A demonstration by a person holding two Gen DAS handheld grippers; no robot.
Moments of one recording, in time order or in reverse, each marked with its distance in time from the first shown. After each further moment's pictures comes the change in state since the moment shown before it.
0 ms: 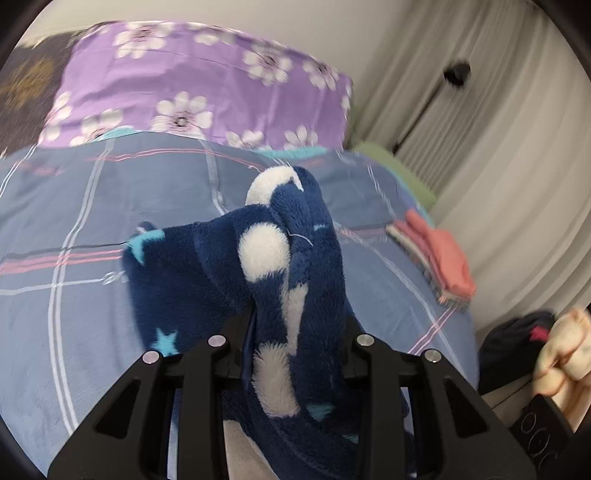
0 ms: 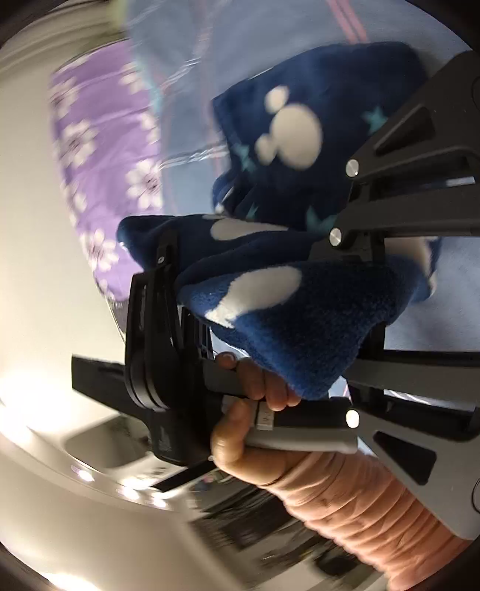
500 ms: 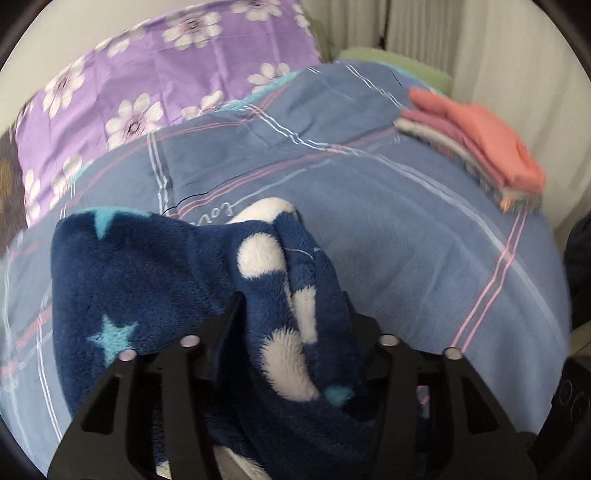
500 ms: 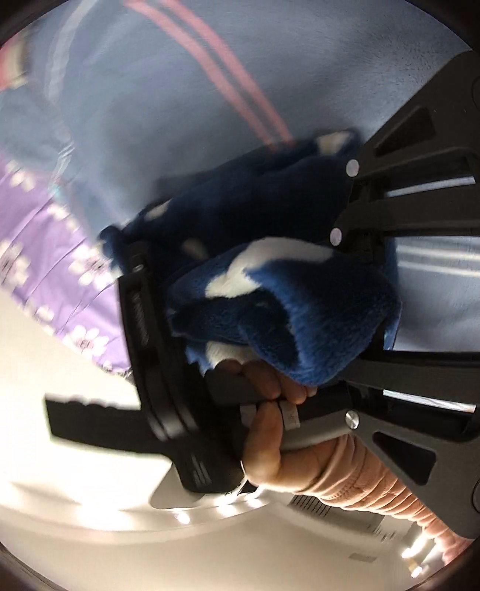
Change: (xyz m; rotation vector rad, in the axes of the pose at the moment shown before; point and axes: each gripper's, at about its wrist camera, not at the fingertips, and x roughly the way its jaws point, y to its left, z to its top) left arm 0.149 -0.126 -0.033 0.370 0.199 0.256; right arm -0.025 -0.163 -0.047 0.461 0.107 0.071
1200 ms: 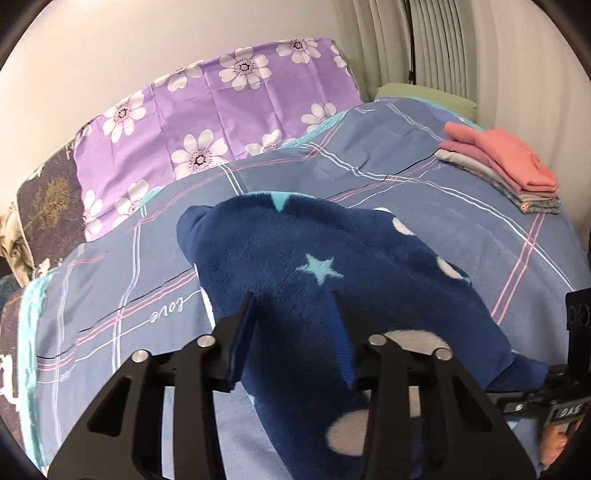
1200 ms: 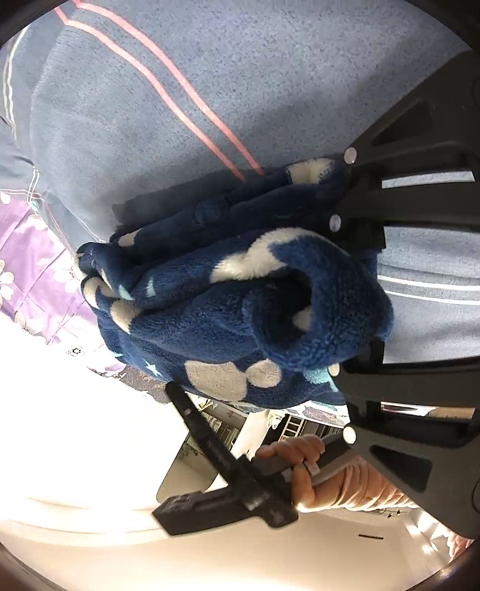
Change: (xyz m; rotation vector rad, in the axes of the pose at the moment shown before) left arm -0.082 0.068 -0.046 -0.034 -0.162 0.164; right arm -0.019 -0.020 -0.012 0.004 0.015 0.028
